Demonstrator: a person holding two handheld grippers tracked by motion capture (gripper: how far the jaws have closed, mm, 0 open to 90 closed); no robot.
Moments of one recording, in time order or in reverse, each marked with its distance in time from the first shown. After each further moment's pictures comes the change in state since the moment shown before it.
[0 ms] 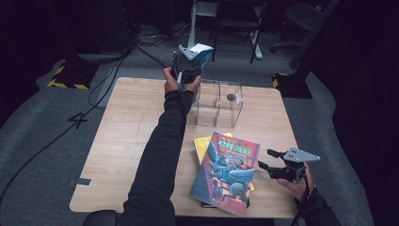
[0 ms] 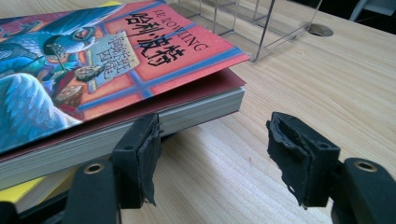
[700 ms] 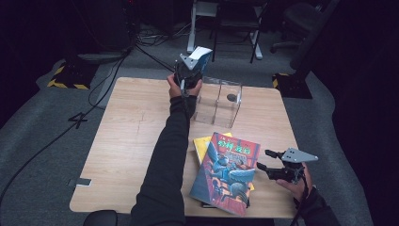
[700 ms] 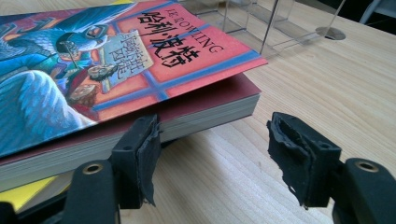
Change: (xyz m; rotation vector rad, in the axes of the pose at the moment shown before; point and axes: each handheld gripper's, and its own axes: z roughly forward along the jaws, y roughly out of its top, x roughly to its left) left arm 0.000 -0.043 0.034 -0.112 0.004 -0.062; right arm 0.004 0.002 0.003 0.003 0.024 -0.028
